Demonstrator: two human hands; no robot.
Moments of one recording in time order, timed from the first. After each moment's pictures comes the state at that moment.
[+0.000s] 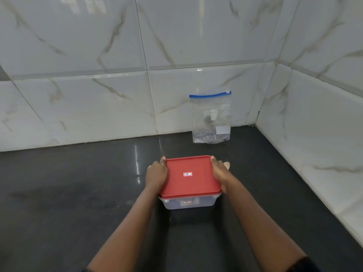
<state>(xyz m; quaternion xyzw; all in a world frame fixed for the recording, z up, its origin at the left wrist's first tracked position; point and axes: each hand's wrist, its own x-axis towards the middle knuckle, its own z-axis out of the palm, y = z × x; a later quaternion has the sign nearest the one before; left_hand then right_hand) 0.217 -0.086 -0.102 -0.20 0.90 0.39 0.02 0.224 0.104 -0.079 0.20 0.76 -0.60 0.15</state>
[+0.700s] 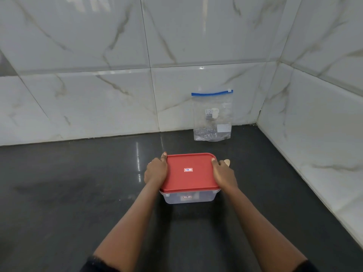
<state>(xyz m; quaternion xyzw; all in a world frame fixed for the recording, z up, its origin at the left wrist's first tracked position) 0.226 -0.085 -0.097 -0.25 0.89 0.37 0.01 0.238 0.109 -0.092 0.20 0.86 -0.46 0.09</state>
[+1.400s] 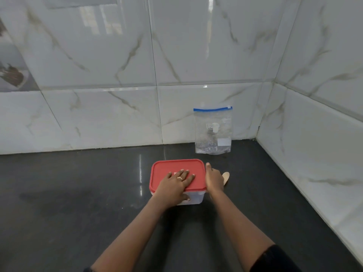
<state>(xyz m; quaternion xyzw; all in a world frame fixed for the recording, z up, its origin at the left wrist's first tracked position) 0.259 -0.065 -0.093 0.21 0.98 -0.05 0.03 0.225 0.079 -0.090 0.20 0.83 -0.52 0.03</state>
